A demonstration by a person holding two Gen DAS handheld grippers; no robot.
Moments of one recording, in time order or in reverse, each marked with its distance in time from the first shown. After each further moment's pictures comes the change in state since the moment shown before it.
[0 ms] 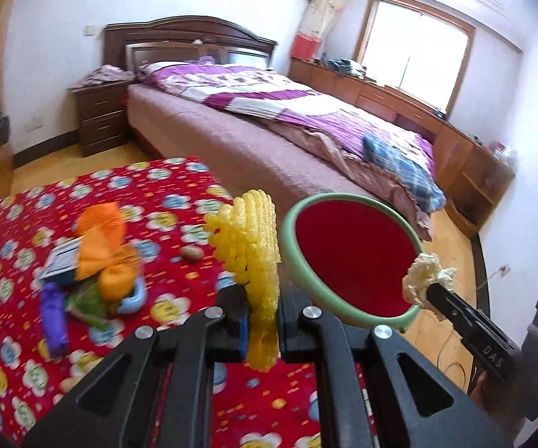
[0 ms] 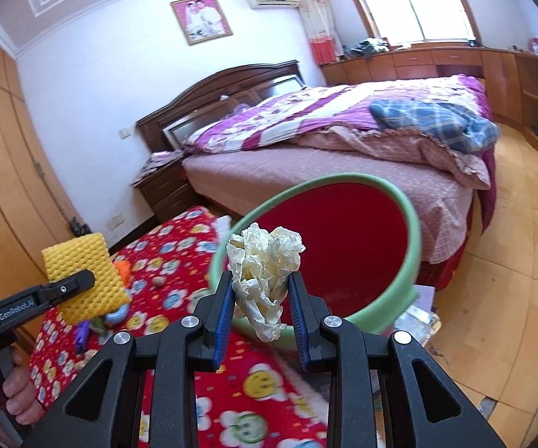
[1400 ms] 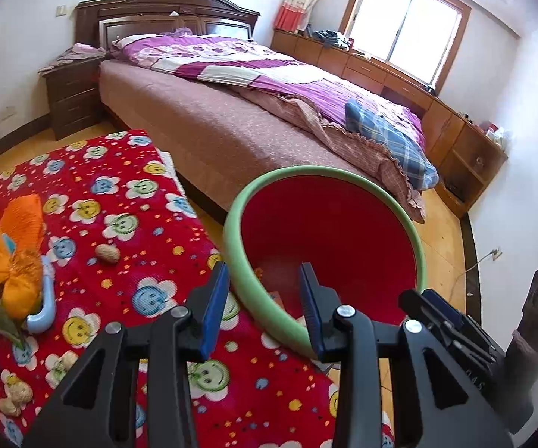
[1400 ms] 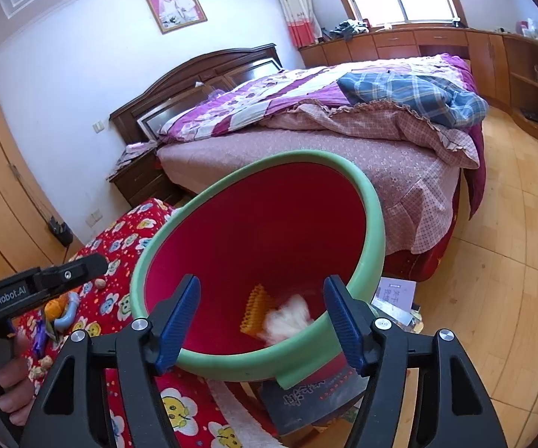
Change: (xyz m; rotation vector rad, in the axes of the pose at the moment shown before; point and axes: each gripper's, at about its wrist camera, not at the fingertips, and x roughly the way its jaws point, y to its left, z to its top) left arm 0.073 -0.036 0.005 -0.004 0.110 -0.047; right arm 0.045 -0.051 0.006 0.028 0.056 -0.039
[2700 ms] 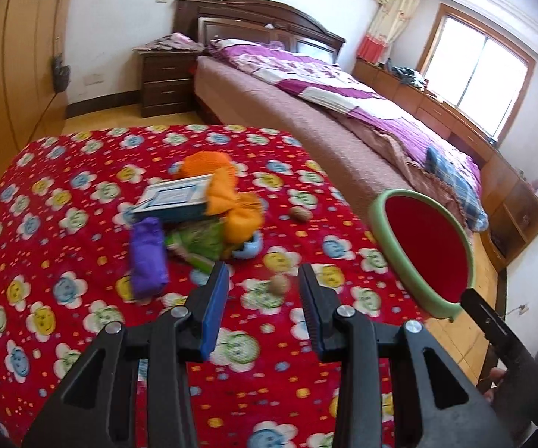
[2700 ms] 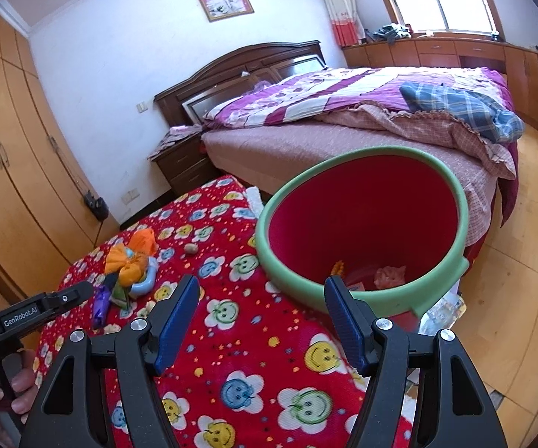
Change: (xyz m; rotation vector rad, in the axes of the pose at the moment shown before) left arm -0.113 0.129 -0.056 -0.226 -0.072 0.217; right arm -0.035 0.102 -0.033 -0.099 0.042 0.111
